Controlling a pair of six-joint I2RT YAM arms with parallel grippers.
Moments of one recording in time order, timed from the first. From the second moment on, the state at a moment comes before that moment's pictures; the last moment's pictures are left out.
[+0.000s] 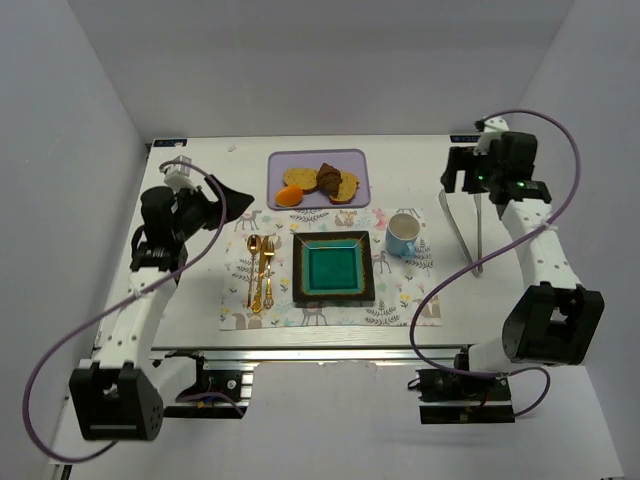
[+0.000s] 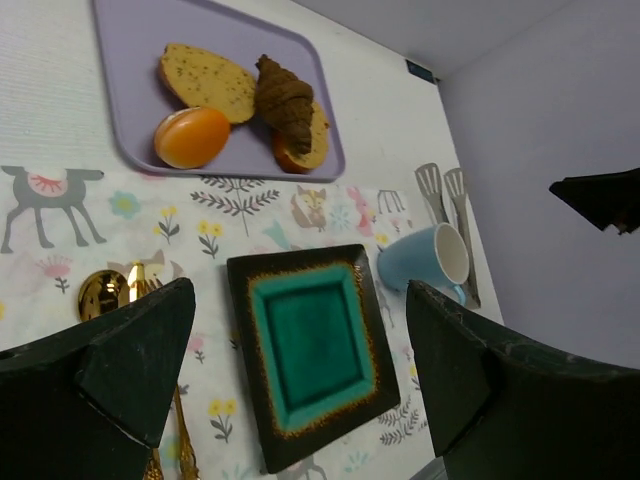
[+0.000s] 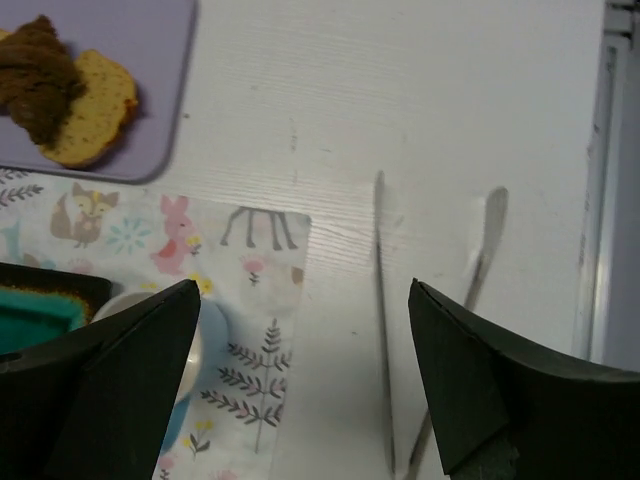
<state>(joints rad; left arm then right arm) -0.01 1.14 0.87 -0.03 0.47 -0.59 0.00 1.45 1.29 -0.38 -0.22 -0.09</state>
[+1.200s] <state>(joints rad) 0.00 0.74 0.56 -0.12 0.54 -0.65 -0.28 1.71 1.00 -0.49 -0.25 -0.52</state>
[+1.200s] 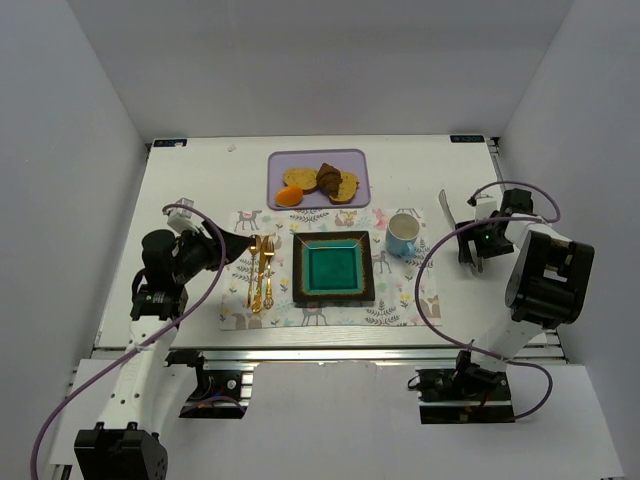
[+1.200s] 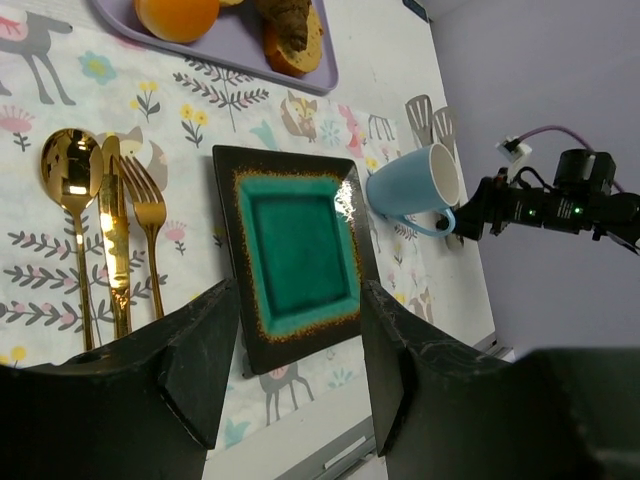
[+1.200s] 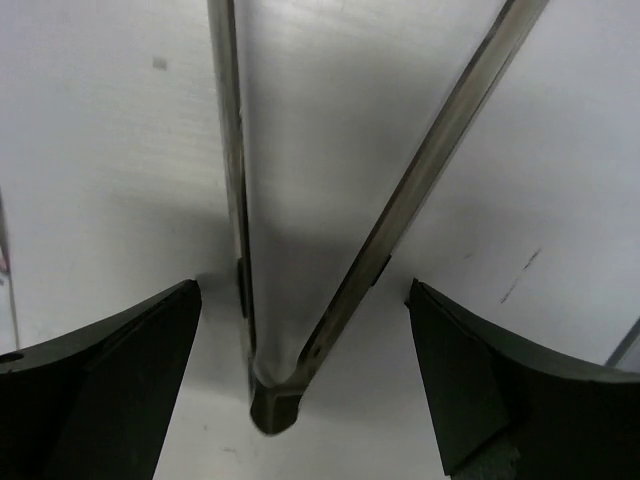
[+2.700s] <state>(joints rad) 0.00 0.78 0.61 -0.18 0.54 -0.66 0.06 1.74 1.57 -0.60 -0.64 -0.43</state>
